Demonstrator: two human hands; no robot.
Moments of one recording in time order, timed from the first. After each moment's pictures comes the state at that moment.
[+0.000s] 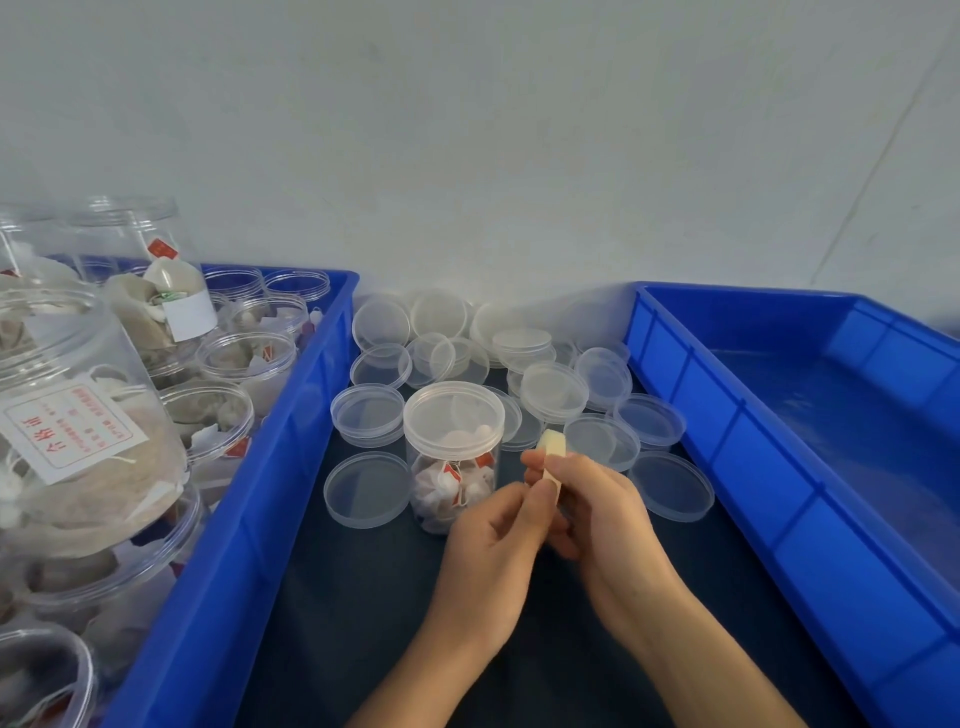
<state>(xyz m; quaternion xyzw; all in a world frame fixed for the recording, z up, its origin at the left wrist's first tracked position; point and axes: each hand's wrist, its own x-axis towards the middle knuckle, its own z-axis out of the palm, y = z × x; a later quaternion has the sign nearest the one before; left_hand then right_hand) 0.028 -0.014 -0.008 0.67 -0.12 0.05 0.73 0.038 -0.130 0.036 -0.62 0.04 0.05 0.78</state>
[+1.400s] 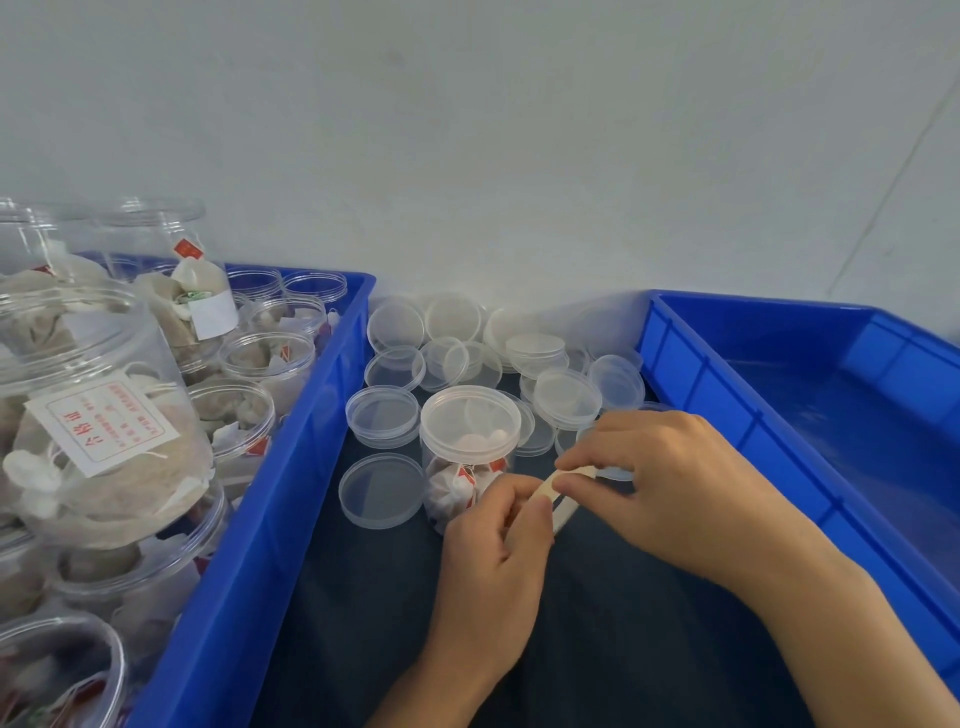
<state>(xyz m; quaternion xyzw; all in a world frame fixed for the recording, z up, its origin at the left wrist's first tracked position) 0.017 -0.010 -0.002 0.71 -0.08 0.16 0.68 0.049 -0.172 0.097 -0.92 -0.31 -0.17 0.16</state>
